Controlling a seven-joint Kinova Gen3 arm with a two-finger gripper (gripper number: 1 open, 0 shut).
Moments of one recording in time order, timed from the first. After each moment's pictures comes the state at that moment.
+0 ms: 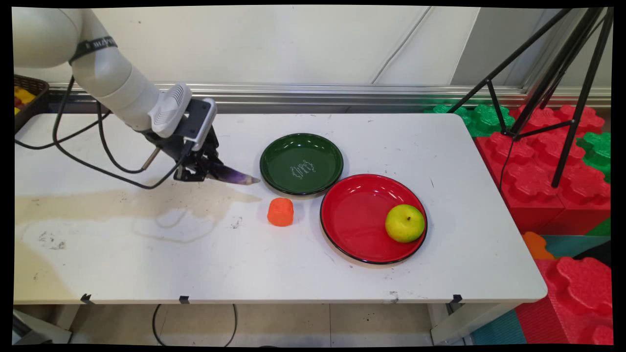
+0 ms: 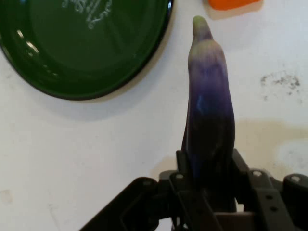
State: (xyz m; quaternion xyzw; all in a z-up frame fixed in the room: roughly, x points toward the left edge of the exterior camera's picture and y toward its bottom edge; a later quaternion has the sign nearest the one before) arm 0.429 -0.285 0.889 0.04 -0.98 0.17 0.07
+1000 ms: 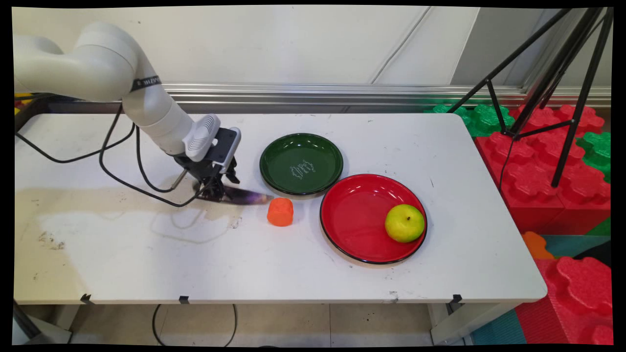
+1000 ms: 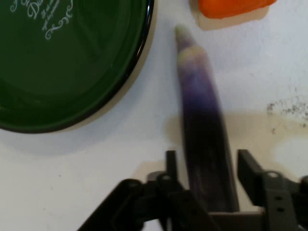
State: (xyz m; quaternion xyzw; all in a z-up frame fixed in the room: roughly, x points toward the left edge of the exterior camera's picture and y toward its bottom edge) arm 0.411 -0.312 0.824 0.04 -0.99 0.14 0.07
